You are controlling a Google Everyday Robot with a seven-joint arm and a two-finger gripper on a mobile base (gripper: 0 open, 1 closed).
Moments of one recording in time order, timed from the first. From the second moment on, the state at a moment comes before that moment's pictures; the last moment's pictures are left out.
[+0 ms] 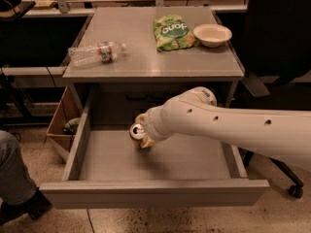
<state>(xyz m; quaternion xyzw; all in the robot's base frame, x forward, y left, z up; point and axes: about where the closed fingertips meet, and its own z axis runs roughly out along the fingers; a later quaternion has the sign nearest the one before) 0.573 0.033 0.697 -0.77 0.54 -0.05 0.33</state>
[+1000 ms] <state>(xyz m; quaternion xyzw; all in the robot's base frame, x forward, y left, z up) 0.573 0.035 0.696 -0.78 0.54 -0.05 0.33</state>
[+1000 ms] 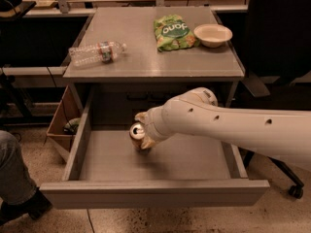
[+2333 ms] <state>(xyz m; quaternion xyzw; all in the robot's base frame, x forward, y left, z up) 0.539 0.050 0.724 -0.72 0.53 0.03 0.45</state>
